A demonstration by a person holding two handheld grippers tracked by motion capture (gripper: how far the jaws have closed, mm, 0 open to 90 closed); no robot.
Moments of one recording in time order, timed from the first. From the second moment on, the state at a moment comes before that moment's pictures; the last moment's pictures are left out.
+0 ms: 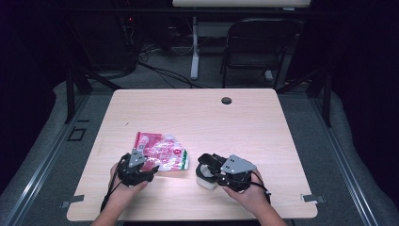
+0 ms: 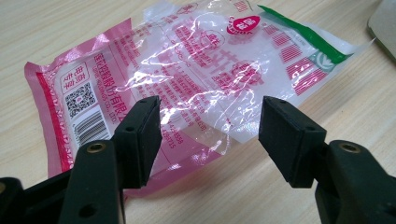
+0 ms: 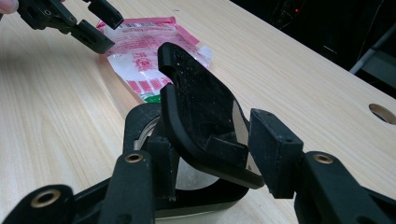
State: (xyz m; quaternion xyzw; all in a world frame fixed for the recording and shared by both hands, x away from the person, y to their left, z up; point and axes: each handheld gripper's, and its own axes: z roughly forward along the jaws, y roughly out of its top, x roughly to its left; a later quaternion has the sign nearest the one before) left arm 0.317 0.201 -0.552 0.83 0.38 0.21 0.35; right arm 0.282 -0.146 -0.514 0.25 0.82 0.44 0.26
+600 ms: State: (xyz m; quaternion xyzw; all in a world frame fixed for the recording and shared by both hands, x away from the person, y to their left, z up) left arm 0.317 0.201 -0.552 0.83 0.38 0.21 0.35; right arm 0.278 -0.145 -0.514 0.25 0.82 0.45 0.26
